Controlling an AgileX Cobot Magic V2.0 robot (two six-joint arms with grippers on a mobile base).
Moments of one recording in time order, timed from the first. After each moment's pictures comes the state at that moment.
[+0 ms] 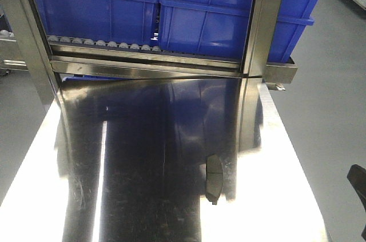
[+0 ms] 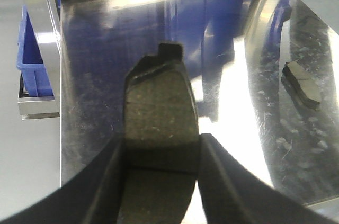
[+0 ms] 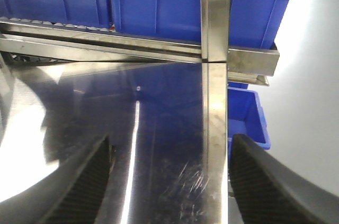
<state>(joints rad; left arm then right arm) -0.35 0.26 -0.55 0.09 0.89 -0.24 0.21 0.37 -0.35 -0.02 0.32 0.11</state>
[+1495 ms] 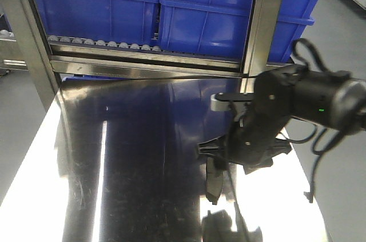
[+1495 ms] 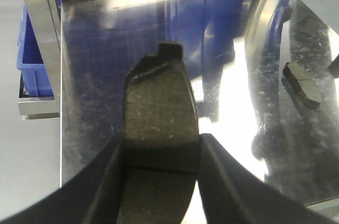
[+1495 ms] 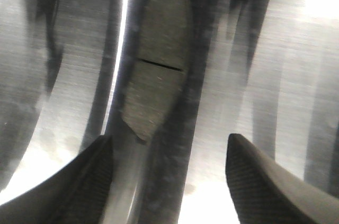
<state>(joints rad) -0.35 0.26 -0.55 0.09 0.89 -0.24 0.48 1.78 -1.27 0.09 0.96 0.29</state>
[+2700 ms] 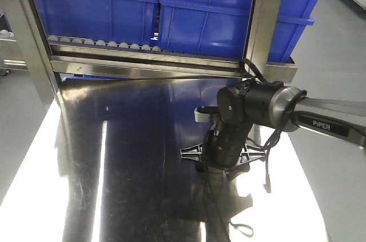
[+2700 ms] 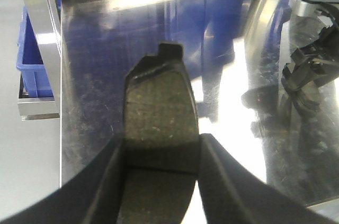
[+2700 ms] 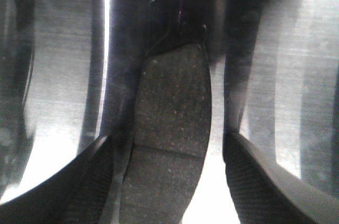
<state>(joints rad) -0.35 0.26 -0.55 0.09 0.89 -0.24 0.50 2.02 -1.39 0.05 0.93 0.40</state>
